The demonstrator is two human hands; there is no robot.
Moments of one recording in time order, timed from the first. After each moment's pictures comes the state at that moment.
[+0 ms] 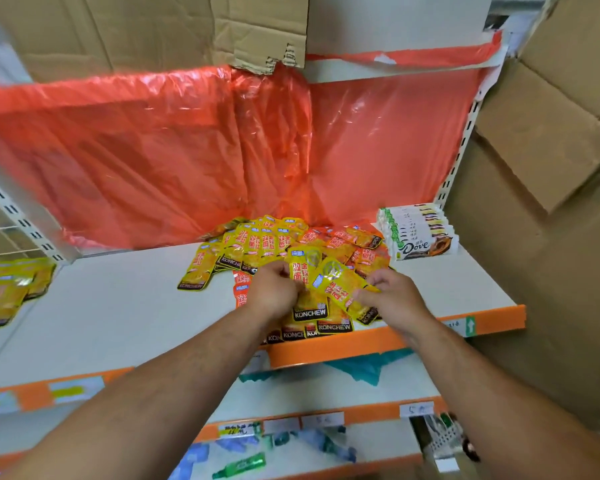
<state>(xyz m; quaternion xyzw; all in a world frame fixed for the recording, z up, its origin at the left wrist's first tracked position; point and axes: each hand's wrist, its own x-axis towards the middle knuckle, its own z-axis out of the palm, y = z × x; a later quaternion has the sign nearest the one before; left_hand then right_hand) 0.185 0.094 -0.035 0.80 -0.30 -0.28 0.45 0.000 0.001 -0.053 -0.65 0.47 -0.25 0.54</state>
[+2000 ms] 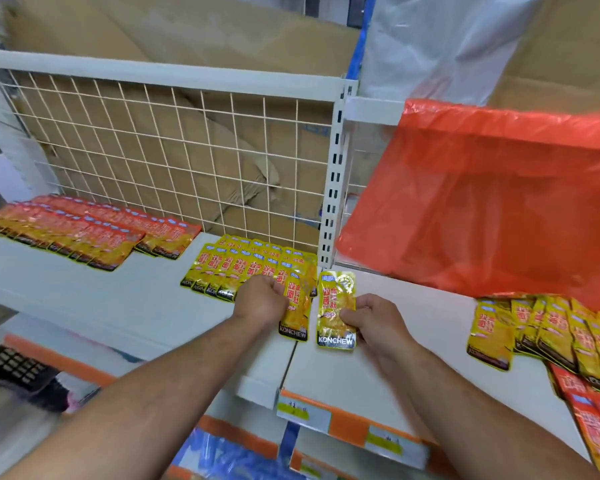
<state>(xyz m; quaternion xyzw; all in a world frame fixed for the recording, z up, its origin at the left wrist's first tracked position) 0.614 0.402 -0.041 0.89 -0.13 -0.13 0.41 0.475 0.251 -0.052 -0.68 0.35 -0.12 0.63</state>
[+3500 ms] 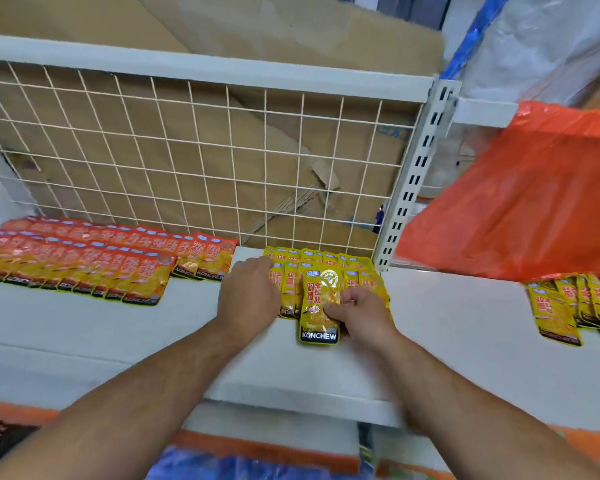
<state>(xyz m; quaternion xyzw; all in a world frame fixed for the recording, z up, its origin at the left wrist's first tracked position) 0.771 0.527 -0.050 0.88 -0.39 0.07 0.27 0.617 0.392 -0.056 -0.69 0.40 -0.16 0.59</state>
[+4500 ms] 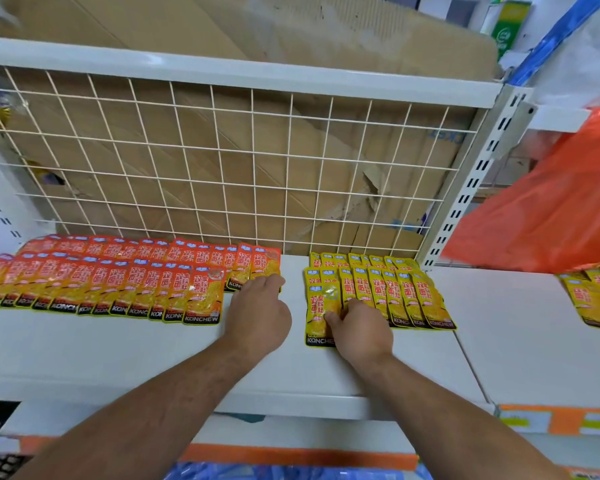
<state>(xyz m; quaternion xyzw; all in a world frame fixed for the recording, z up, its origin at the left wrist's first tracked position) 0.854 0.606 -0.061 0.86 -0.43 -0.01 0.26 0.713 0.495 -0.068 -0.83 0.52 -0.11 0.19</state>
